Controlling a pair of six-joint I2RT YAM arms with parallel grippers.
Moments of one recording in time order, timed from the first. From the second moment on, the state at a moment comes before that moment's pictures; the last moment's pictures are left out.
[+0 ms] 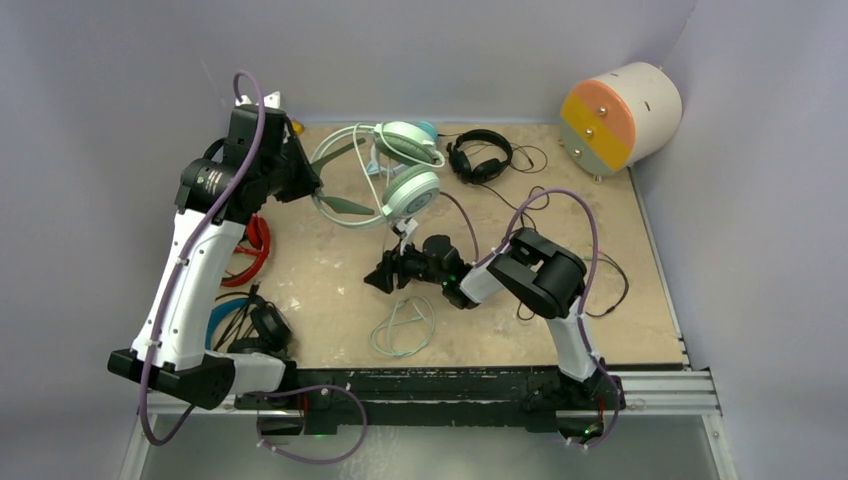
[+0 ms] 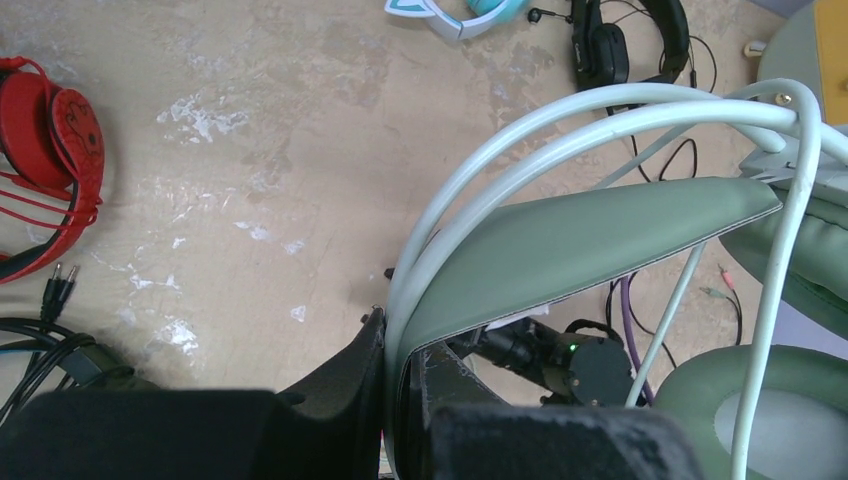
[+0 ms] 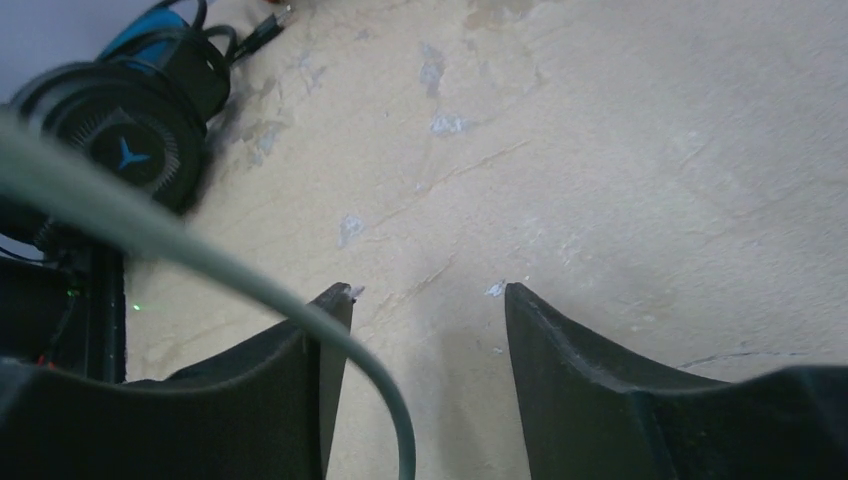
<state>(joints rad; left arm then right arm) -0.31 1.30 1.75 -1.15 -0.10 -0.58 0.87 2.09 0.87 0.99 -0.36 0.43</state>
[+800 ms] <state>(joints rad) -0.17 1.66 2.07 -1.20 -0.10 -0.56 0.96 1.55 0.45 1.19 -0.60 0.49</state>
